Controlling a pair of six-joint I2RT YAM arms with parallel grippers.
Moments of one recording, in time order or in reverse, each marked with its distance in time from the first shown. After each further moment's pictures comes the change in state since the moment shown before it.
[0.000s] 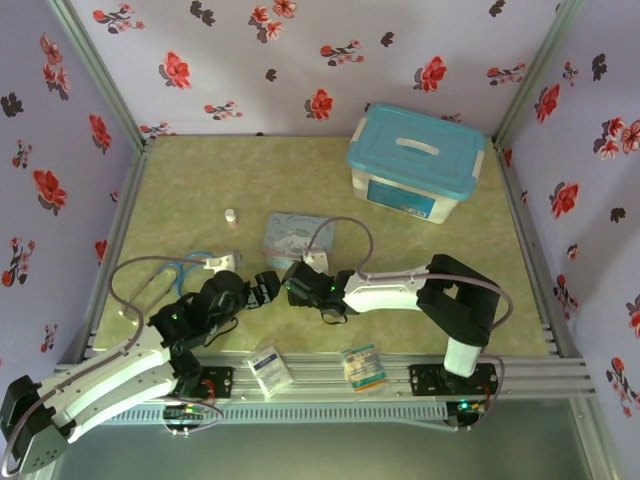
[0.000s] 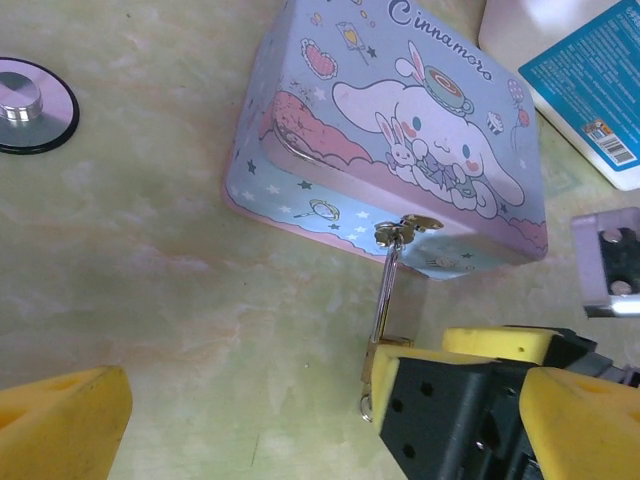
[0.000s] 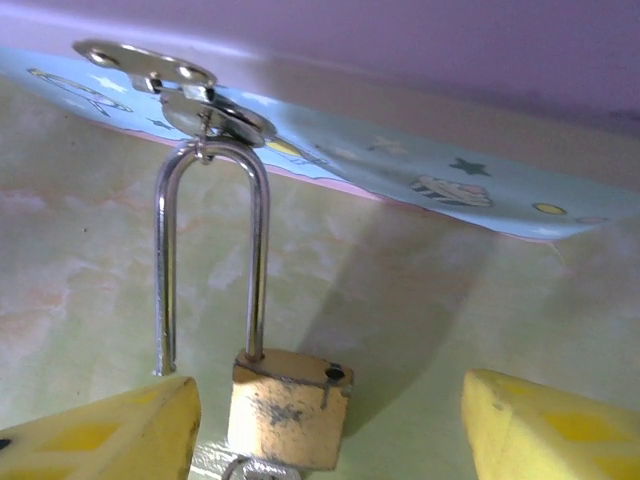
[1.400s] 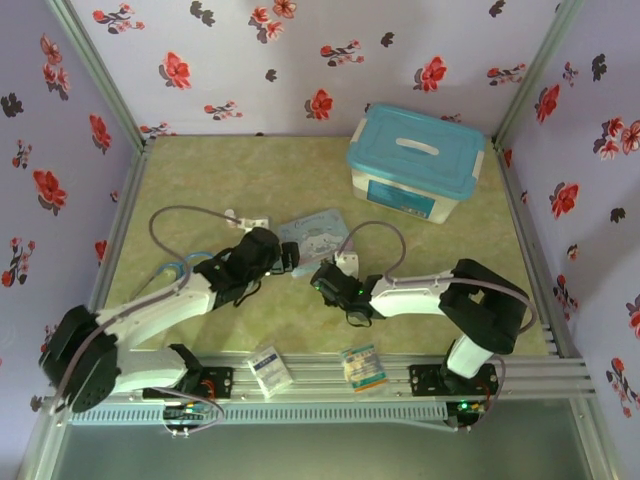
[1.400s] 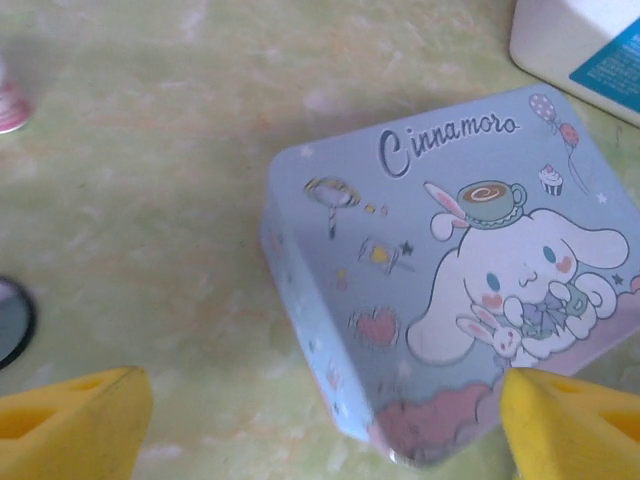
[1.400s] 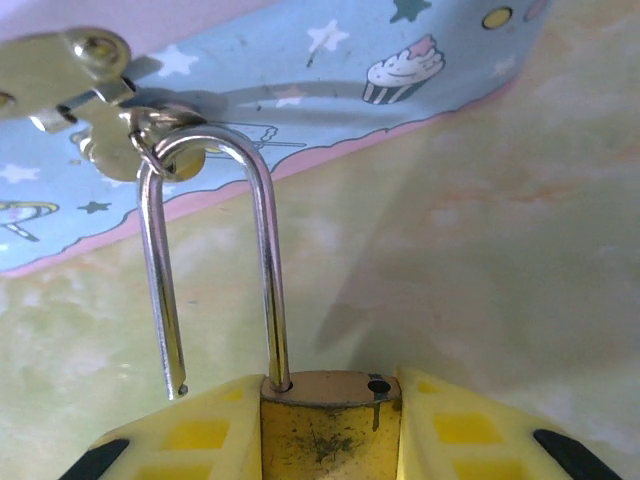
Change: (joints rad) left arm 0.091 0.573 0.339 0.132 -0.032 0.285; right arm -0.100 -0.154 -0.254 0.095 0.051 0.045
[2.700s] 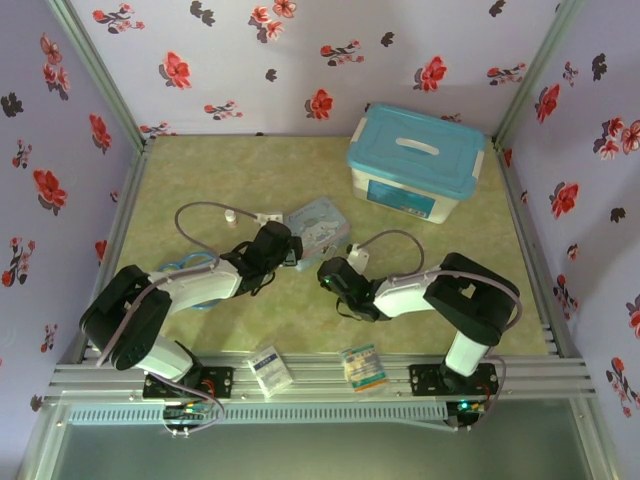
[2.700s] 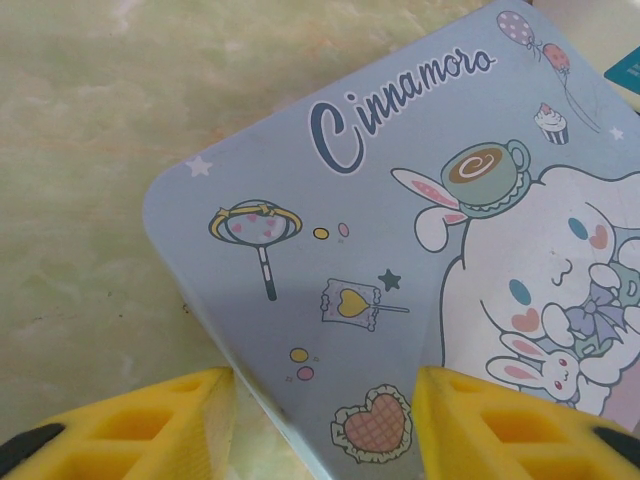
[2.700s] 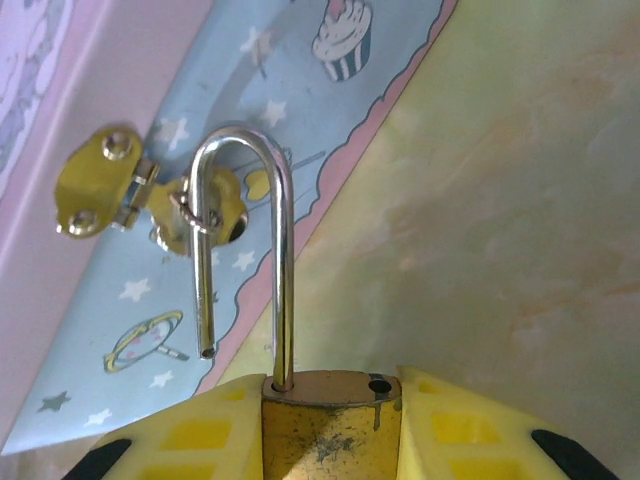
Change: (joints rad) left arm 0.035 0.240 -0.013 0.275 0.035 0.032; right arm -0.076 0.071 -0.102 0.477 0.012 0.297
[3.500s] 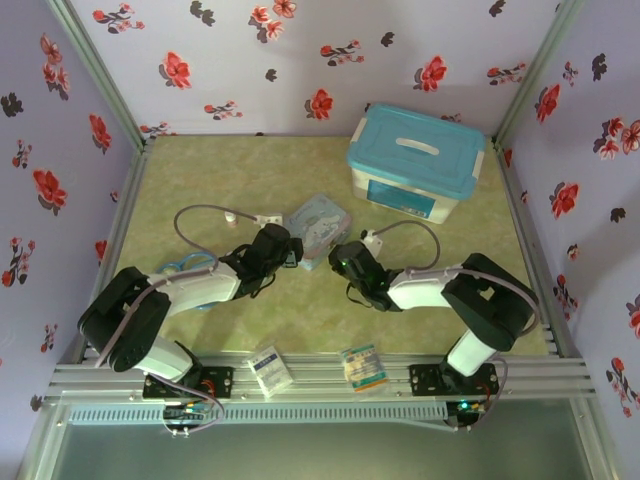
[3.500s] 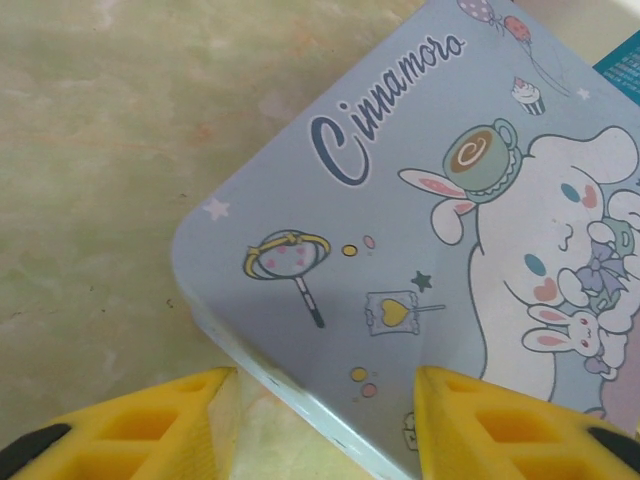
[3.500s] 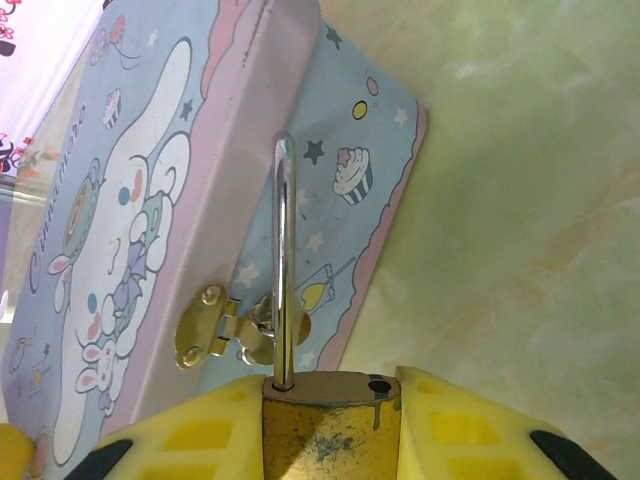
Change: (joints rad) left arm 0.000 -0.011 -0.030 0.044 0.010 -0.008; right arm -0.133 -0.107 -0.036 0.030 -0.069 -0.068
